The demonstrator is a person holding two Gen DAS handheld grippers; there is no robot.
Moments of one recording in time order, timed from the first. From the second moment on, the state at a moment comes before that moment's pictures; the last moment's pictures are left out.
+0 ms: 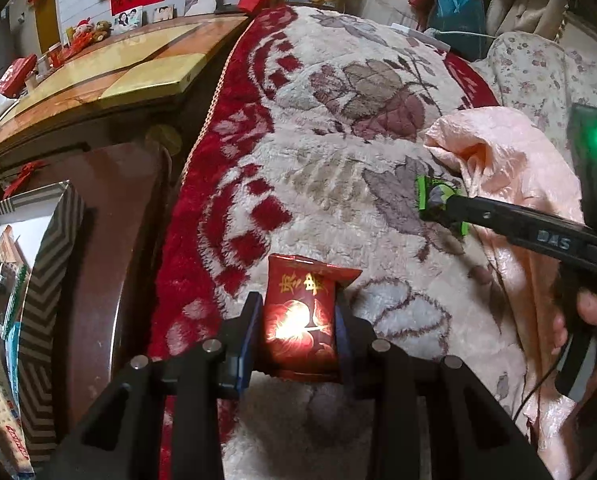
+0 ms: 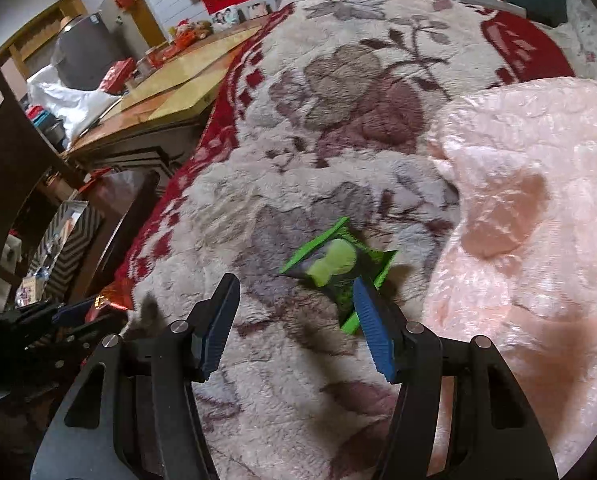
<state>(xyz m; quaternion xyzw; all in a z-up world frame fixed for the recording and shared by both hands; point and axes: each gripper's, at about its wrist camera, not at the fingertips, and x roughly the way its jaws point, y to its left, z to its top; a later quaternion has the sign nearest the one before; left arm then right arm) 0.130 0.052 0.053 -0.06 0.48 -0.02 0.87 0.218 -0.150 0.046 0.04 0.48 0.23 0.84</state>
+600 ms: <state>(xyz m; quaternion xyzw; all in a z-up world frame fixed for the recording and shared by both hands) 0.129 0.048 0.044 -0.06 0.50 -0.02 0.87 0.269 -0.127 0.016 -0.19 0.52 0.30 0.78</state>
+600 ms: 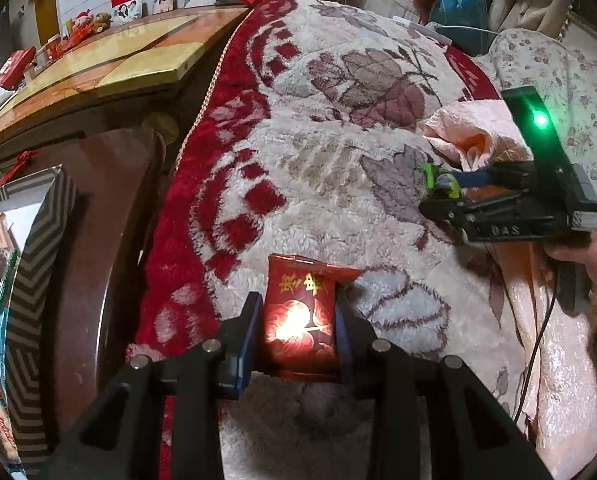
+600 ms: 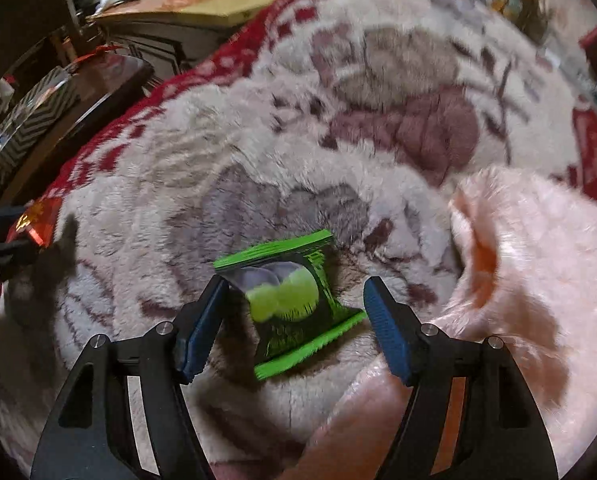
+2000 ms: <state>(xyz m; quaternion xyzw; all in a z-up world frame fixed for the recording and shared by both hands) -0.014 0.152 0.104 -0.10 0.44 0.13 0.88 0.053 0.004 0.082 -0.06 0.48 0.36 0.80</state>
